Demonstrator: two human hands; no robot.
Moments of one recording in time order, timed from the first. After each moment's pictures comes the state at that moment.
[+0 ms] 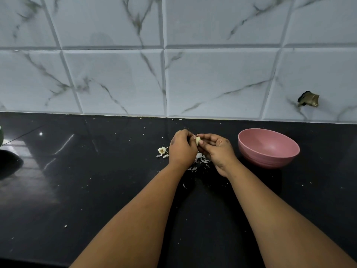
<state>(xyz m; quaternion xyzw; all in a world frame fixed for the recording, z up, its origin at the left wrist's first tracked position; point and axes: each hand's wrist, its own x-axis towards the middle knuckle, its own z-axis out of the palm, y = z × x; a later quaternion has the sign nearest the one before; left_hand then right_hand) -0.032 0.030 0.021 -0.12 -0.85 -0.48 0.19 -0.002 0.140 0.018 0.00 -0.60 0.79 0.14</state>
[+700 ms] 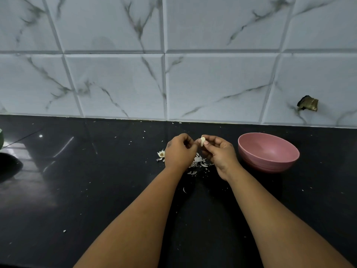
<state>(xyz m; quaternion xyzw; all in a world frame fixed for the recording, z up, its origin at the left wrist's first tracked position) -0.031 0.022 0.025 -0.12 -0.85 -0.47 0.19 -0.004 0.144 0.020 -0.04 -0.59 0.79 0.16</state>
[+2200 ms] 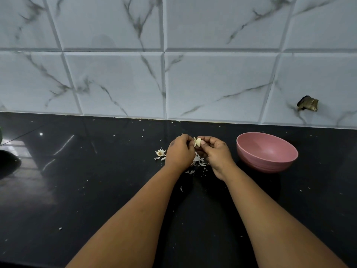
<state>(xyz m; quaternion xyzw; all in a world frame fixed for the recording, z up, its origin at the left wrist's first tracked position) -0.036 0.027 0.021 -0.15 -0.87 -0.43 0.16 -0.009 0.142 0.016 -0.03 -0.63 0.76 0.15</state>
